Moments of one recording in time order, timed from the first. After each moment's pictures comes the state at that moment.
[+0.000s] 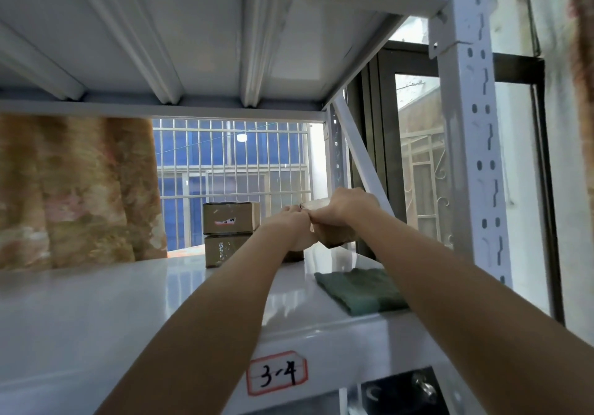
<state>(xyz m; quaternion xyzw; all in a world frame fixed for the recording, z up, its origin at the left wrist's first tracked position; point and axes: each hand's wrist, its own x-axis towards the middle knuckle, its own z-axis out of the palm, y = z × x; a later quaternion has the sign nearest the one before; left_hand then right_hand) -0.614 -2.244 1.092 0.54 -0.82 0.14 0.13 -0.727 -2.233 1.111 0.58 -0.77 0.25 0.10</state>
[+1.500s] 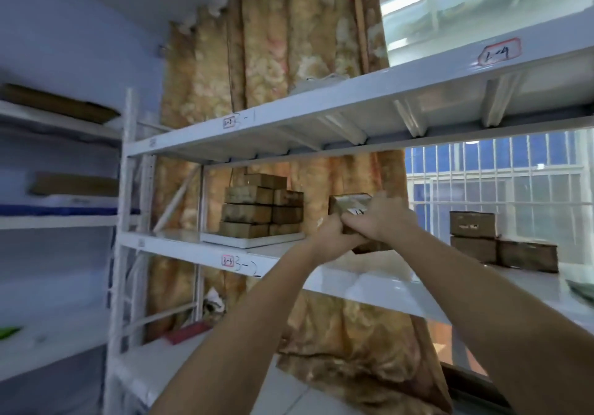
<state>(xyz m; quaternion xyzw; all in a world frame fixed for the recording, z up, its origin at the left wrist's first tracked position) -0.394 -1.946 1.076 0.62 -0.64 -0.05 0.45 -0.481 -2.020 1.109 0.81 -0.47 0.36 -0.02</state>
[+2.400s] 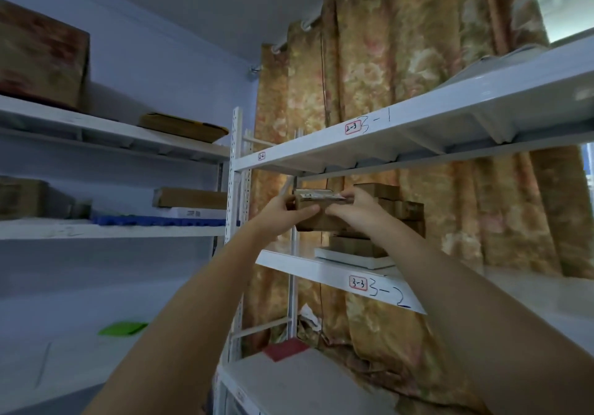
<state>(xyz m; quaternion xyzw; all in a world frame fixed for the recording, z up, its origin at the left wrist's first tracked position) -0.107 -1.785 1.113 0.68 -0.47 0.01 0.56 -0.214 -1.909 1.128 0.84 -0.15 0.38 -0.37</state>
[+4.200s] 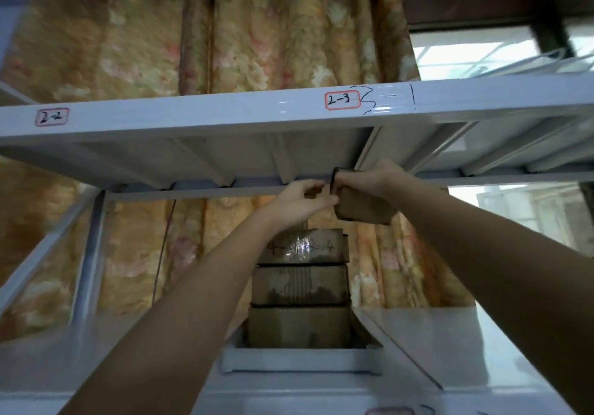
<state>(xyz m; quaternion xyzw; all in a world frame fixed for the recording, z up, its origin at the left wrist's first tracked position) 0.071 -2.069 1.204 0.40 -0.78 -0.04 0.47 -0.092 -2.067 1.225 0.68 -0.48 0.54 -0.11</state>
